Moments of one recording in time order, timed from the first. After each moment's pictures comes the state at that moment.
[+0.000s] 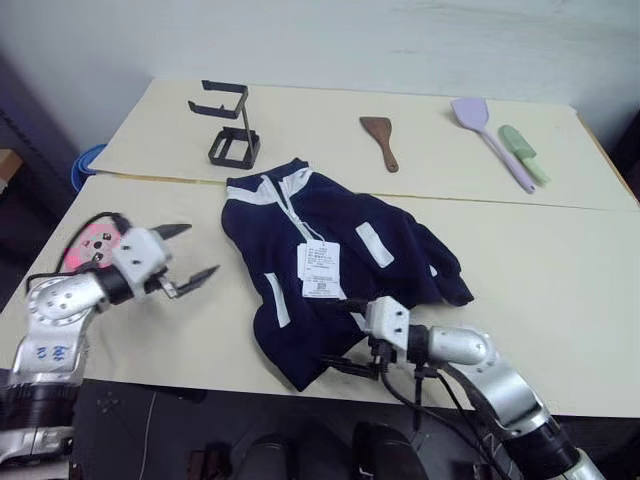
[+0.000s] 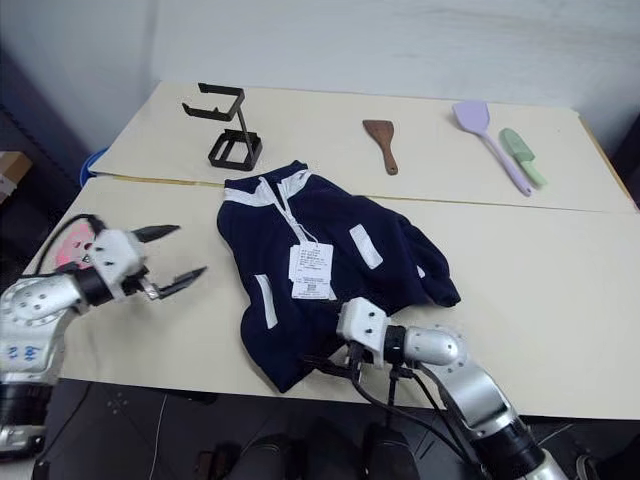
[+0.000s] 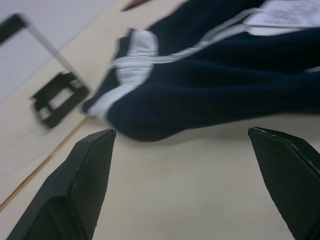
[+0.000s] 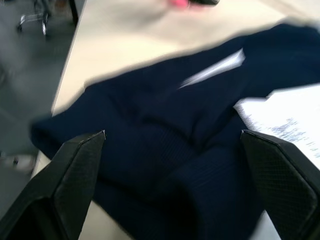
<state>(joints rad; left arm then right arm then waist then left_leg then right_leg) -0.39 0.78 0.11 0.31 -0.15 -0.24 -0.89 -0.22 -0.49 0.38 -0.28 0.17 0.26 0.85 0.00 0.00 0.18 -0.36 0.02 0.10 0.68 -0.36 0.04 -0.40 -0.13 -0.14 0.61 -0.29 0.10</state>
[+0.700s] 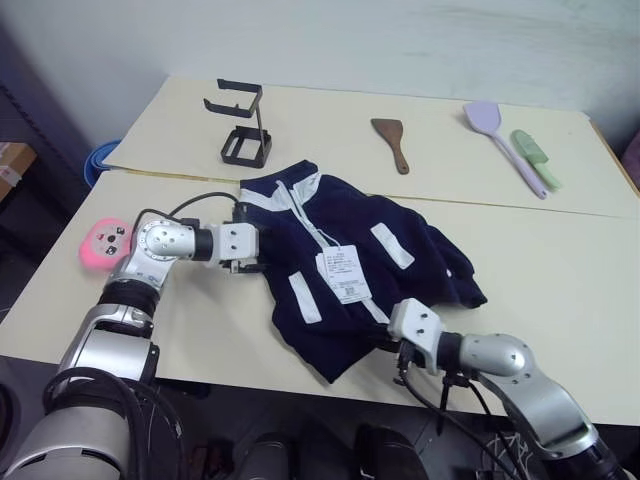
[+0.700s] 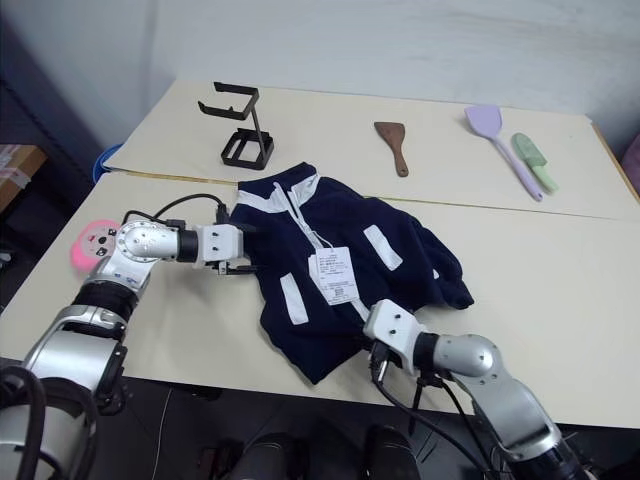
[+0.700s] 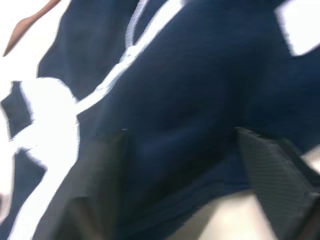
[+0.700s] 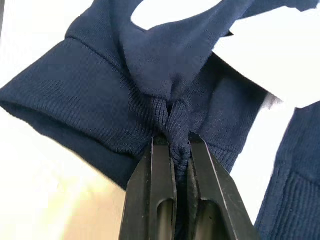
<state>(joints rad) -0.95 0.55 -0.21 1.05 0.13 -0.66 -1.11 -0.03 -0.66 0.16 -0.47 0.20 0.42 0.80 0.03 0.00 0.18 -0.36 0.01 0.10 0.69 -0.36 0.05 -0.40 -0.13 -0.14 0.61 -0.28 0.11</state>
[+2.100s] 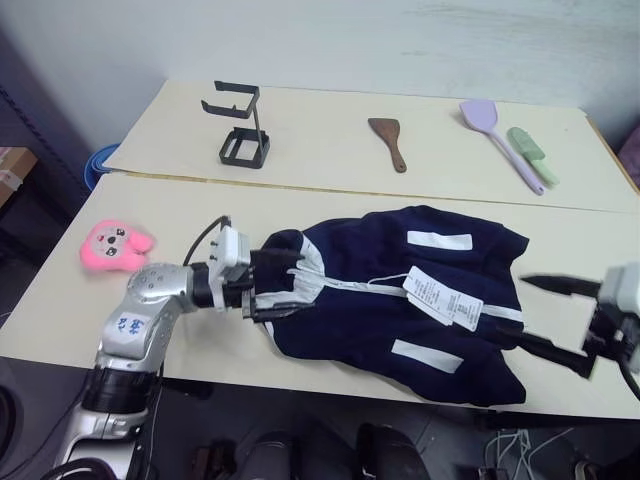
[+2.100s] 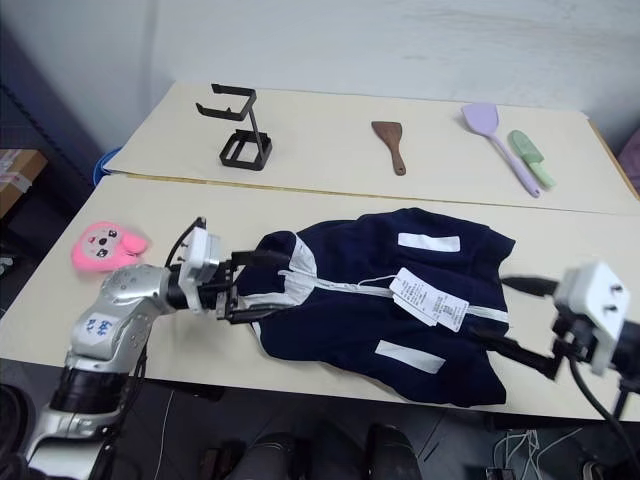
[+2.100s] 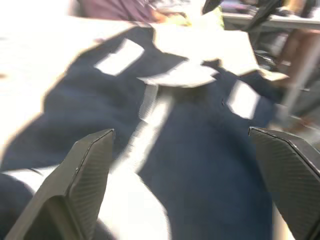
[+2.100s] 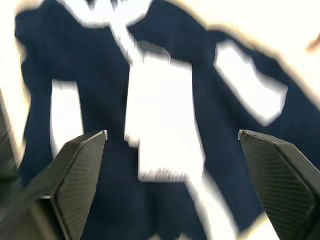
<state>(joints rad) -0.46 0.52 -0.01 -0.04 -0.42 0.28 -1.12 0.19 -0.96 -0.58 -0.53 0.59 0.44 1.04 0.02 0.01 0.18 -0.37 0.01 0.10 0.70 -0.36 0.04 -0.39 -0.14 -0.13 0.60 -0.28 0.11</state>
